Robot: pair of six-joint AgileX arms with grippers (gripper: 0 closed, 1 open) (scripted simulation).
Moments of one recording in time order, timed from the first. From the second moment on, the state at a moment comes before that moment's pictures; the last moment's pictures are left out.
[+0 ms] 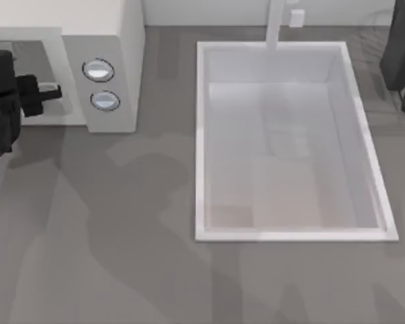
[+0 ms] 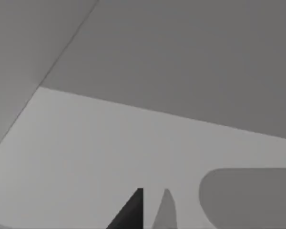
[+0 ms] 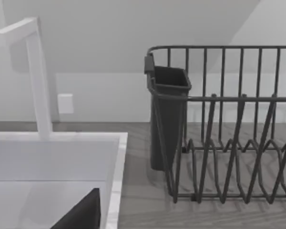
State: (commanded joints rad) left arm -0.26 1.73 0.95 0.46 -0.24 -0.07; right arm 0.00 0.00 0.00 0.00 0.00 0.00
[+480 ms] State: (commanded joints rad) left arm -0.37 1.48 0.70 0.41 -0.32 -0.11; right arm 0.00 0.00 0.00 0.00 0.00 0.00
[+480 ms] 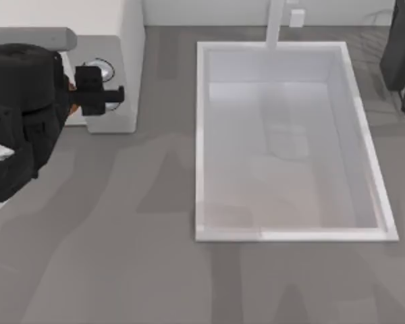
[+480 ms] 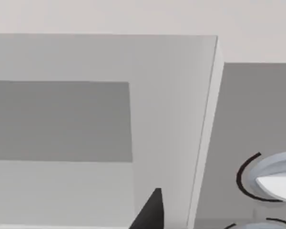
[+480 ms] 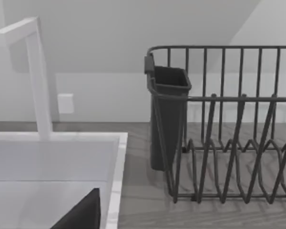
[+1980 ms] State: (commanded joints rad) left arm -0.37 2.04 0.53 1.15 -0.31 -0.11; right arm 0.00 0.00 0.00 0.00 0.00 0.00
